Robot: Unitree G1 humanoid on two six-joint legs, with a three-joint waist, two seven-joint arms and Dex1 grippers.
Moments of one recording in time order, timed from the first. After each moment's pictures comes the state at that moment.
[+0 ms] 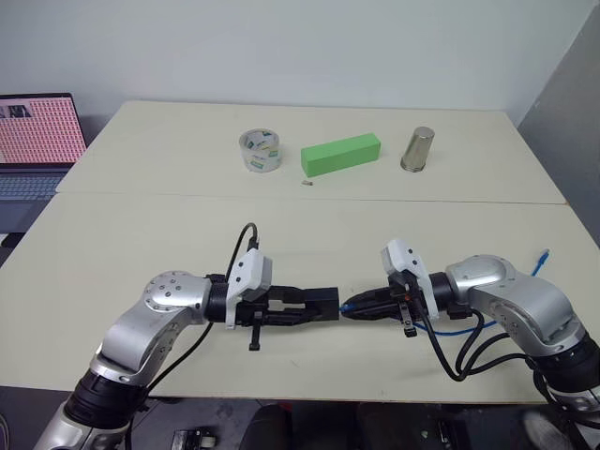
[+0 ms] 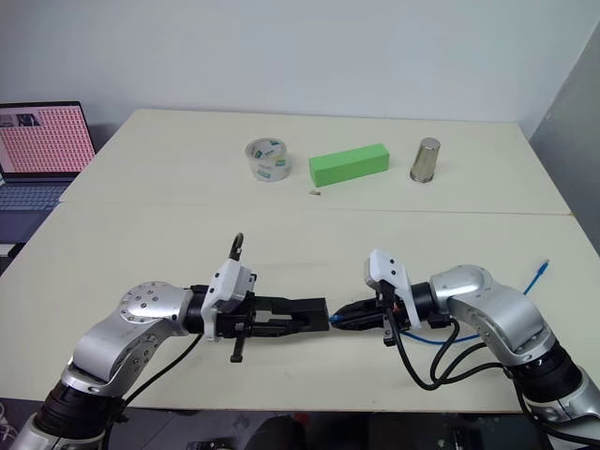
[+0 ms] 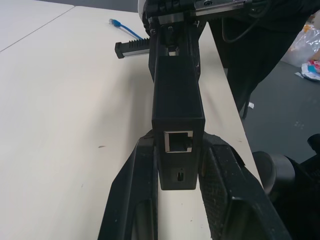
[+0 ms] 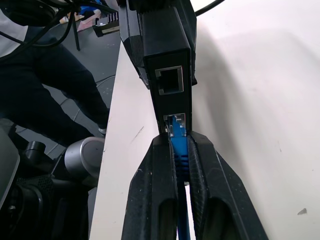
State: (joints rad) left arm -0.24 0.72 -0.16 -0.31 -0.52 0.37 -1.17; right arm -0.45 -0.73 0.30 -0.38 0.59 0.74 1.08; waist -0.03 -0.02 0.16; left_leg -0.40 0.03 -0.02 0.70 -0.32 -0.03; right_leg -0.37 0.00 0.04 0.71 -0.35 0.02
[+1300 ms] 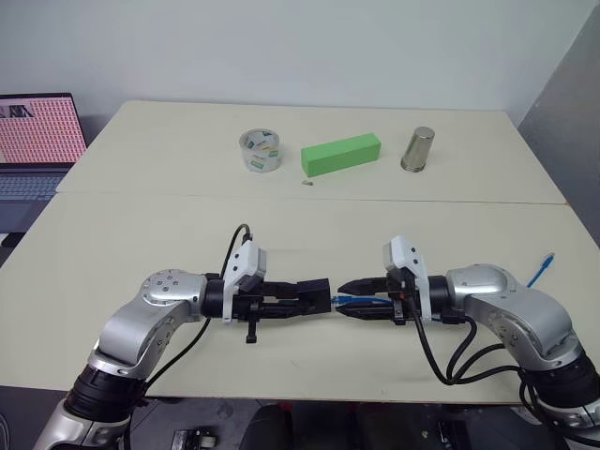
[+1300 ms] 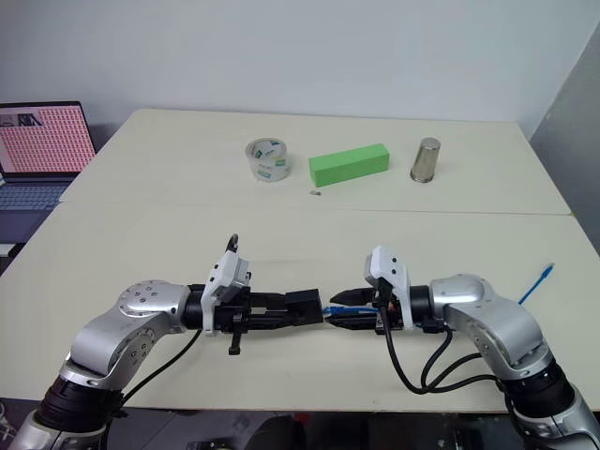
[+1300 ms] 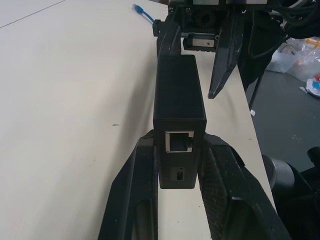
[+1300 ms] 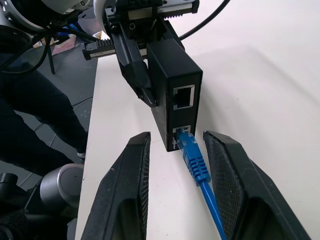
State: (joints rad) left arm -0.26 0.70 -0.12 -0.28 -0.55 0.50 -1.17; right arm -0.37 -0.63 0.22 -0.44 0.58 0.78 0.96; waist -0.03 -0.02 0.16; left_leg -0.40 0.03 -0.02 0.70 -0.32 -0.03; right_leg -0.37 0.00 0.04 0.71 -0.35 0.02
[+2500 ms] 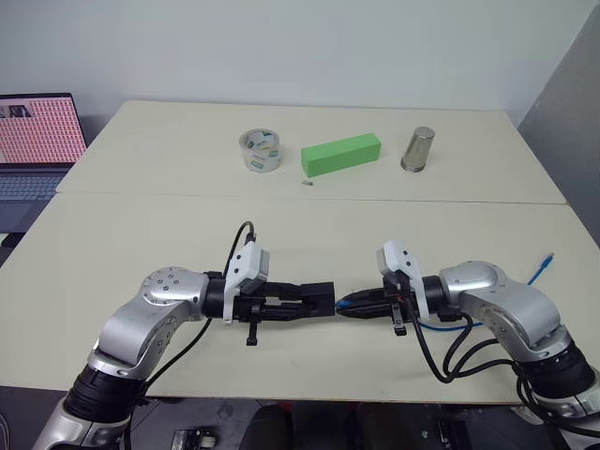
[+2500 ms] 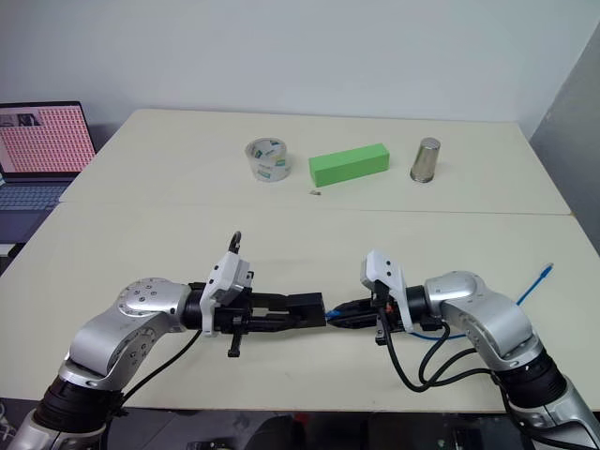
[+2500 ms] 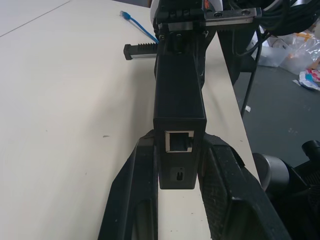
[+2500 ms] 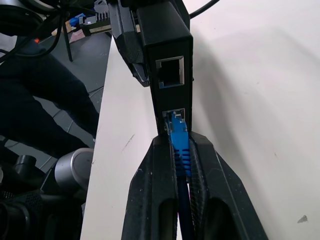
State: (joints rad) left arm -0.26 0.70 -0.13 -0.31 -0.55 0.48 -1.19; right arm -0.42 -0.65 0.27 -0.36 0.52 0.77 1.07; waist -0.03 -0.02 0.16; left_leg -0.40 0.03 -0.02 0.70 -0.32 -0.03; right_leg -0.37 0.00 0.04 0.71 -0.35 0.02
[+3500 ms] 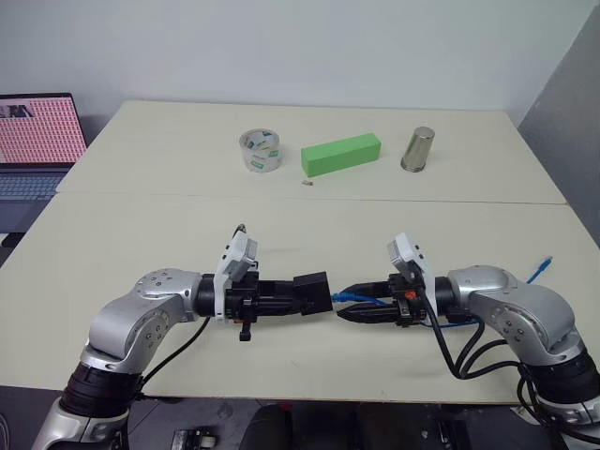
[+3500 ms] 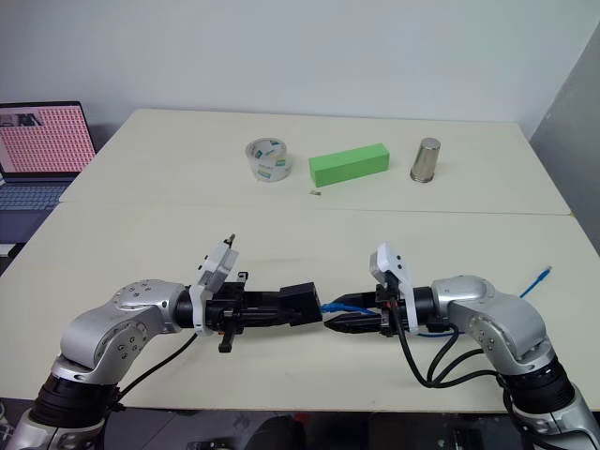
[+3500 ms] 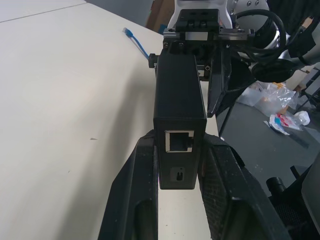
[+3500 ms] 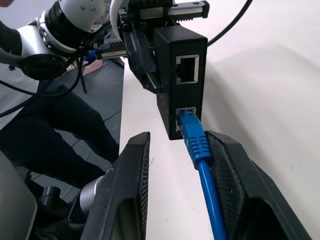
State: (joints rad) left arm -0.28 0.69 -0.06 -0.28 -0.71 0.66 -1.19; right arm -0.38 -0.62 0.16 -0.41 0.71 0.89 1.00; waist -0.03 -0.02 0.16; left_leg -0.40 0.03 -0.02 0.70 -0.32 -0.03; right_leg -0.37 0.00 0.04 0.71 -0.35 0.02
